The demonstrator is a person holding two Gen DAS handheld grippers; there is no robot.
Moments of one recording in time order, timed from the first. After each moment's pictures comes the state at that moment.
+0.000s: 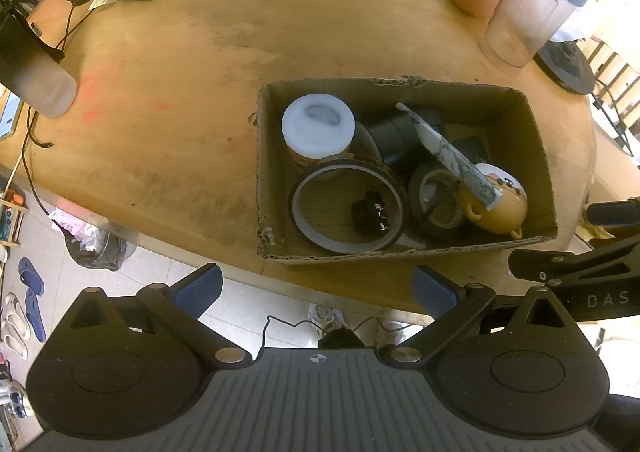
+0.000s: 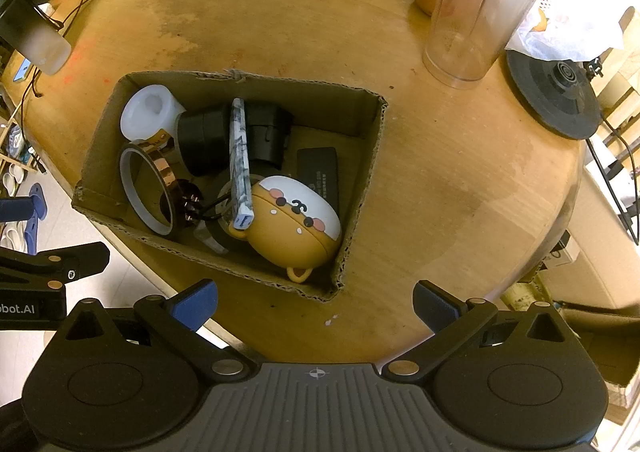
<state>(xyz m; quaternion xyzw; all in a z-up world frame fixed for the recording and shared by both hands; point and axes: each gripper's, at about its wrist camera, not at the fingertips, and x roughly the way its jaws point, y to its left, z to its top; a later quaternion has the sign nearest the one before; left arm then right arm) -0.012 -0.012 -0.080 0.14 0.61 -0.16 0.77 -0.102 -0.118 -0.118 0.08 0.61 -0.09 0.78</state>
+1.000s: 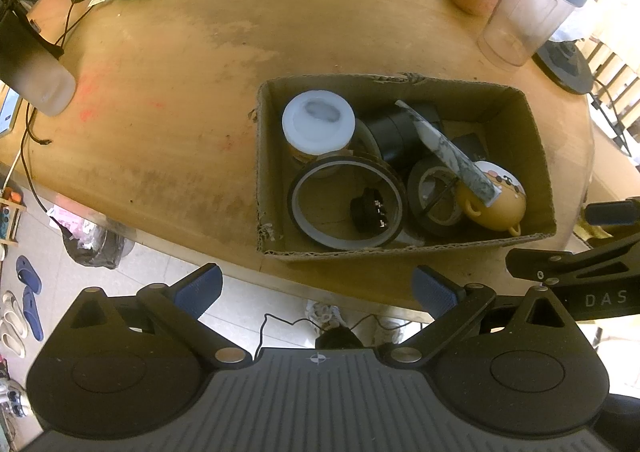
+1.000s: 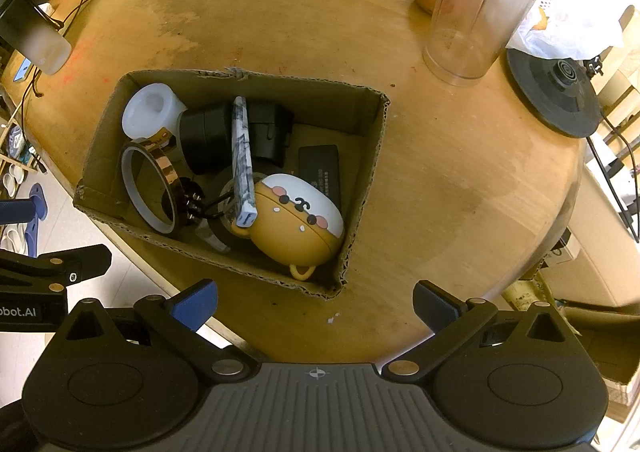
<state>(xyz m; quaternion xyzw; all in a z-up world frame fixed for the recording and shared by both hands) -0.014 -0.011 -0.080 0.14 0.61 -0.17 0.76 -0.103 -0.118 -0.118 0.09 0.61 -0.09 0.78</state>
